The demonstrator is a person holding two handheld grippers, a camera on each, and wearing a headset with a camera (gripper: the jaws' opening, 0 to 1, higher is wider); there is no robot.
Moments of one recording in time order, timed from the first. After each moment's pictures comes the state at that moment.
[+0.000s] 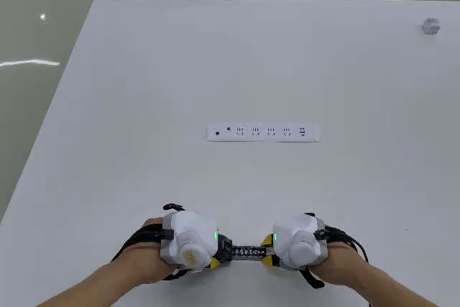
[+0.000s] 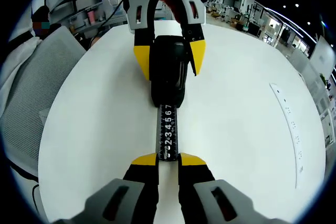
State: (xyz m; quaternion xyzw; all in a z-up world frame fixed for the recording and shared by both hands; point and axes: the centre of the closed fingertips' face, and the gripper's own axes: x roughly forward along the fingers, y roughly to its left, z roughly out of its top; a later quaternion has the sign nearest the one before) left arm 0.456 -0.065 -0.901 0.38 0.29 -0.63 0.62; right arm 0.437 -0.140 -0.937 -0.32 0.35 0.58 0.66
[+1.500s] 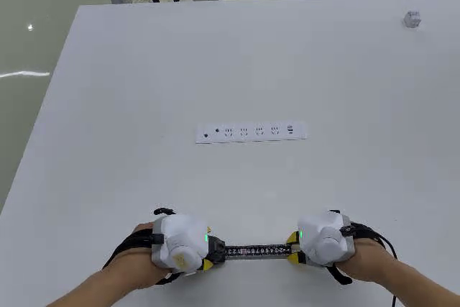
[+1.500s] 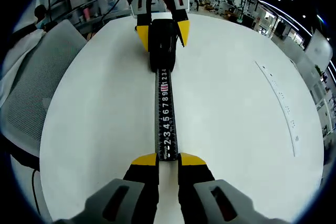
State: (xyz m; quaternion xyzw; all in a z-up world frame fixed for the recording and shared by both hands) left arm 0.456 -0.066 -0.901 0.39 0.29 -0.63 0.61; right arm 0.428 -0.211 -0.935 -0.33 0.37 0.55 0.67
